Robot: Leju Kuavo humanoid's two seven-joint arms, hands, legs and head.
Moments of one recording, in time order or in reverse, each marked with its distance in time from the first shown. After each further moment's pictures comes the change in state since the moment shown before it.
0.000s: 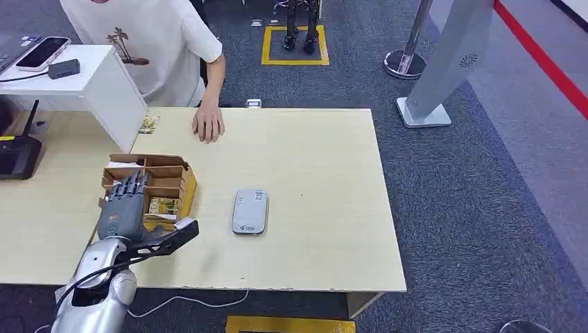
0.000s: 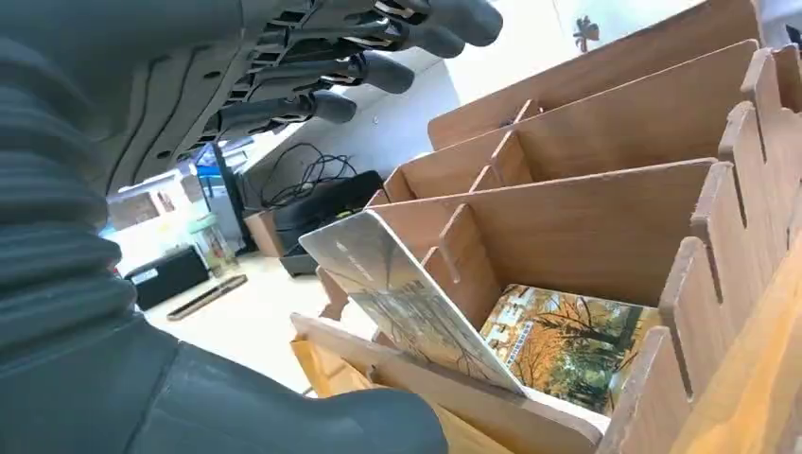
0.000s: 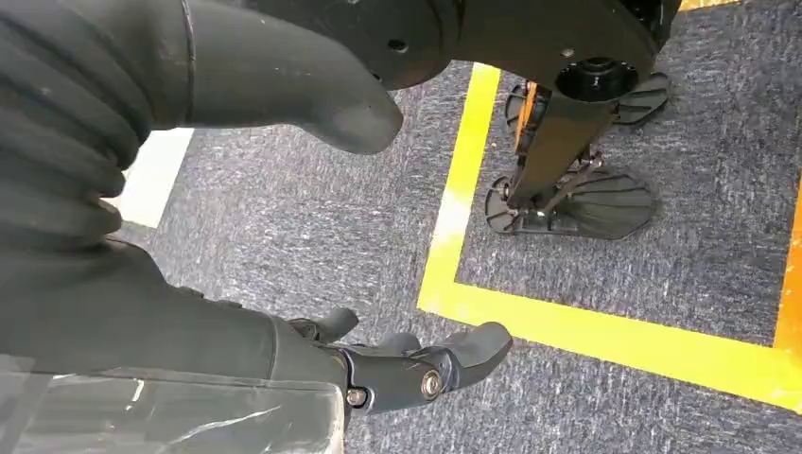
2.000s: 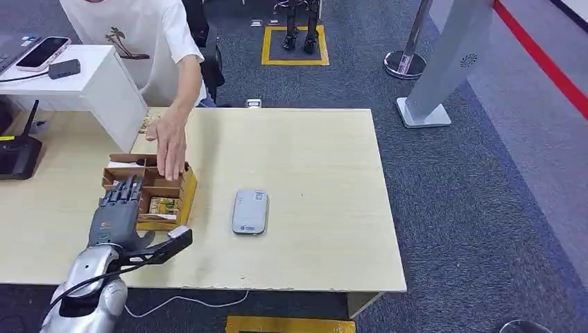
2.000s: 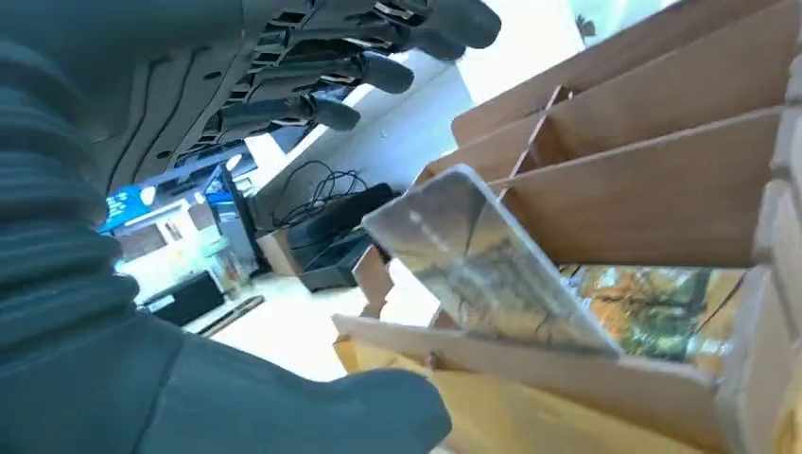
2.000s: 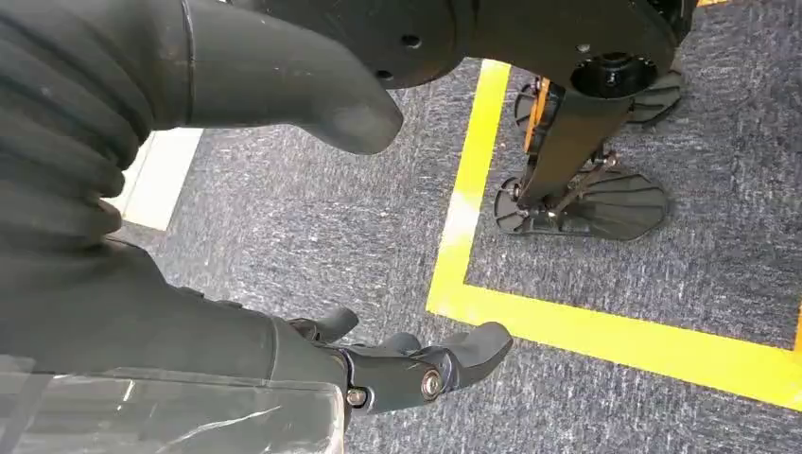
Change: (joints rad) left arm 0.056 0.073 -0.043 -0.090 0.005 -0.057 0.043; right arm 0.008 0.000 -0.002 0.000 0.000 0.000 0.010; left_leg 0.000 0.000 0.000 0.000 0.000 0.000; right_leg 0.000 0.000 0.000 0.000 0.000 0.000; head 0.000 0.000
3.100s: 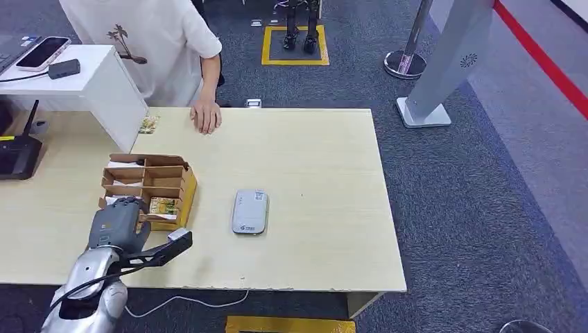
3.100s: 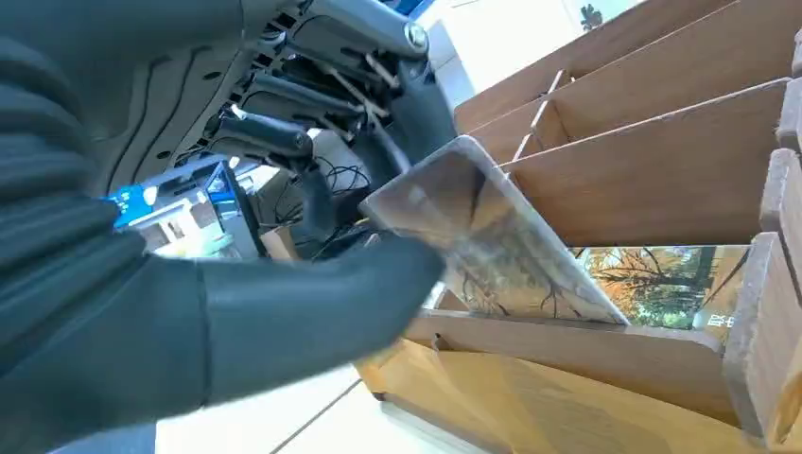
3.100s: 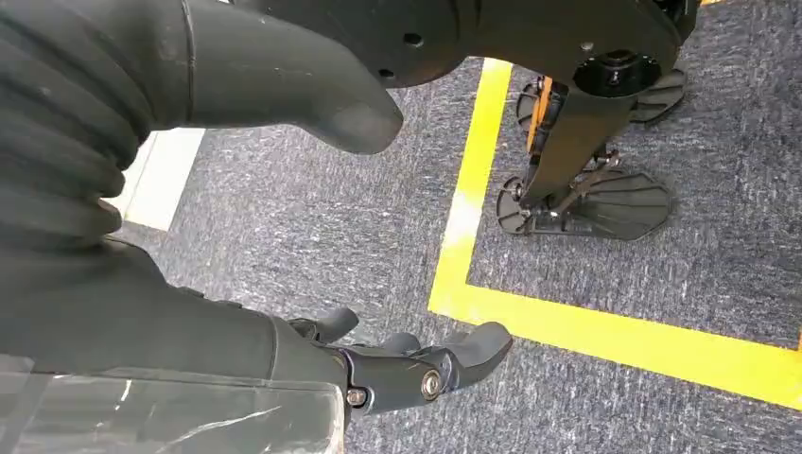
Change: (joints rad) left arm 0.008 0.001 0.000 0.000 -0.002 -0.001 0.000; right arm 0.001 0.000 -0.002 0.000 0.001 0.000 0.003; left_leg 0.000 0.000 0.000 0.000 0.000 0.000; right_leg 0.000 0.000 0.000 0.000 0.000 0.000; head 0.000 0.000
